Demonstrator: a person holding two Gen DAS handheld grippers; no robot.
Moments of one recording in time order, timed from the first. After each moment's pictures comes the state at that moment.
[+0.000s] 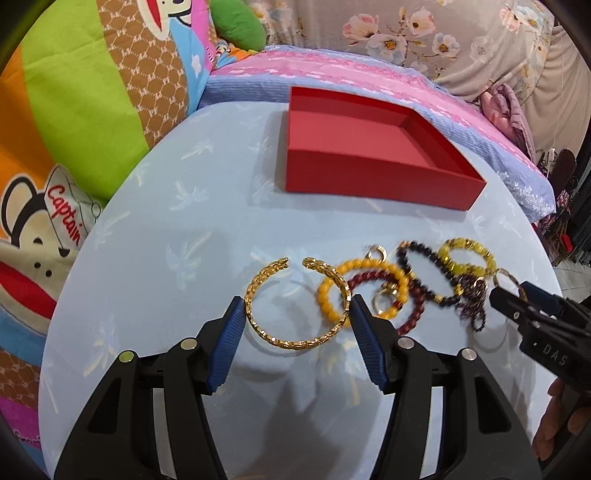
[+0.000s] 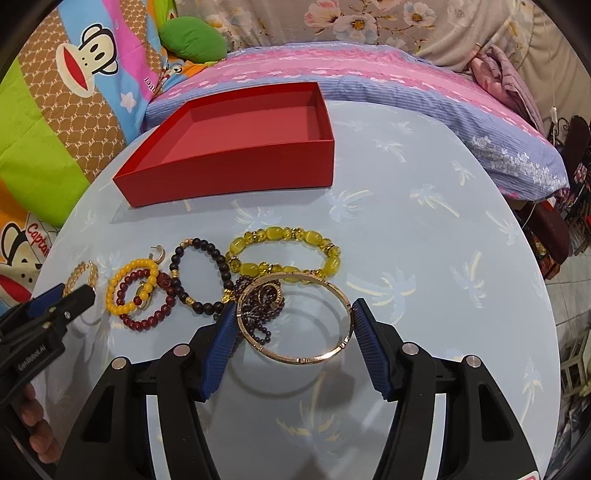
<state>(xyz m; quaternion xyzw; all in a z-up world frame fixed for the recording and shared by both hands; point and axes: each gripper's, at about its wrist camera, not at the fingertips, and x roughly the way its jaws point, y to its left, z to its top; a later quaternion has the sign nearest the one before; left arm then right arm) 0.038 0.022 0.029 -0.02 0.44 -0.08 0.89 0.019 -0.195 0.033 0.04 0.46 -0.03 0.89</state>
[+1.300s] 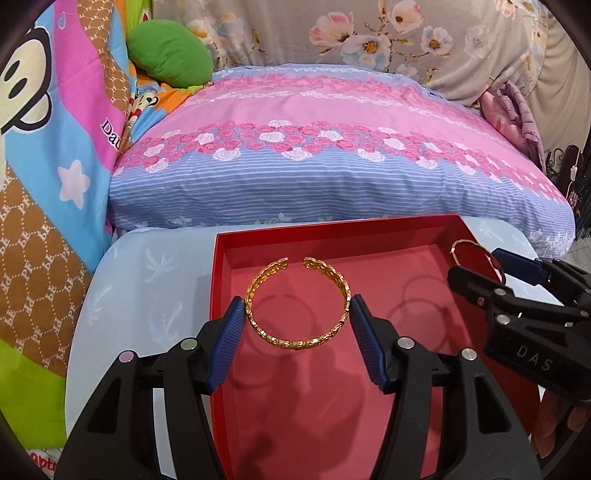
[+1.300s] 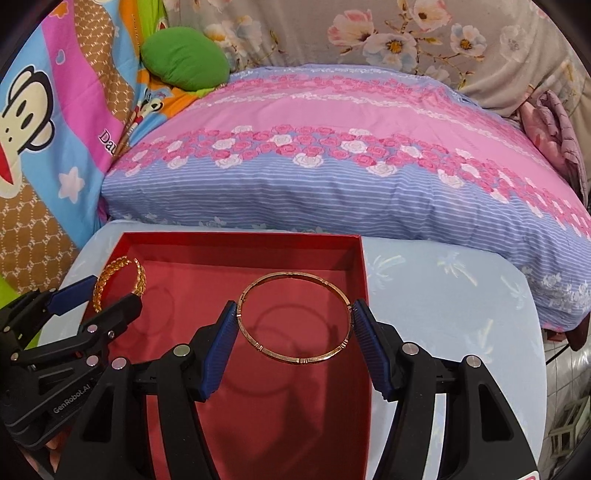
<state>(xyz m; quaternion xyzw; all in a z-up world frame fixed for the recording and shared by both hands) 0.316 -0.052 0.056 0.03 0.42 -0.12 0.90 0.308 -0.211 0.066 0.02 0.44 0.00 0.90</state>
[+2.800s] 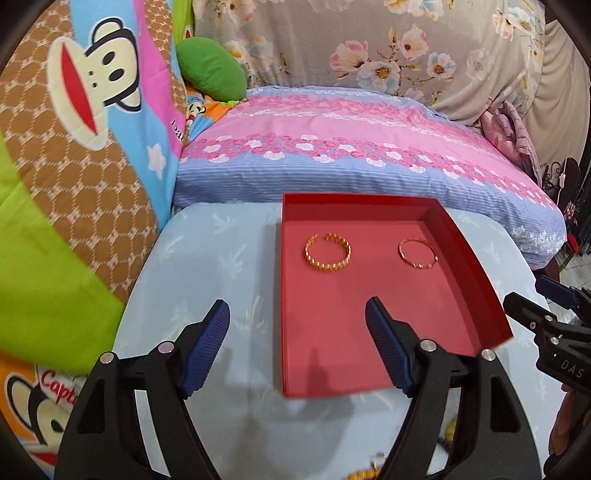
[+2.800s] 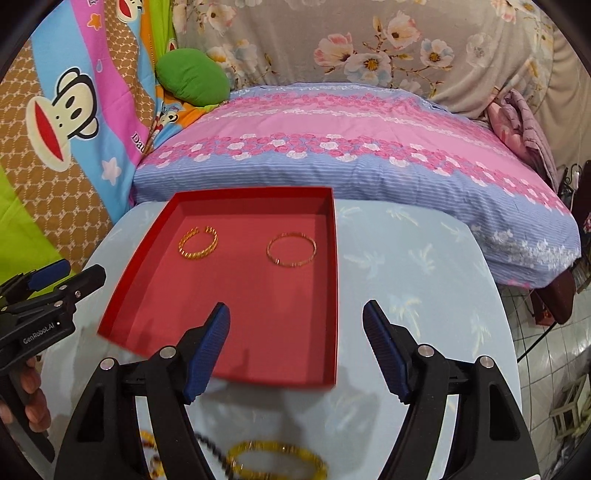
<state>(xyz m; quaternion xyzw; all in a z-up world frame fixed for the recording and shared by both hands) 0.190 0.004 0.098 0.02 0.39 -0.09 0.92 0.156 -0.208 0.105 0.02 0.41 -0.02 0.91</state>
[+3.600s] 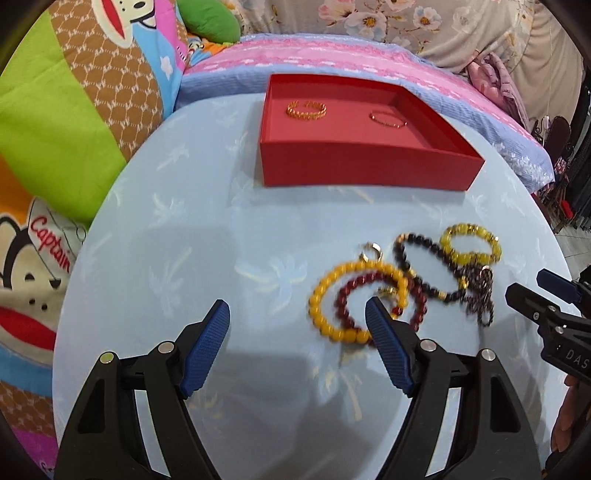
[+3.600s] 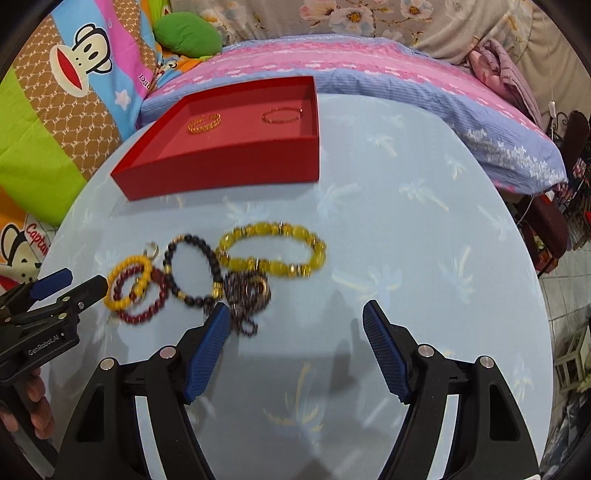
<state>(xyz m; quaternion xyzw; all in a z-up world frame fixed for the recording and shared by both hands) 0.054 0.011 0.021 0.02 0.47 -0.10 0.88 0.015 -0.202 0.035 0.04 0.48 -0.04 0.88</state>
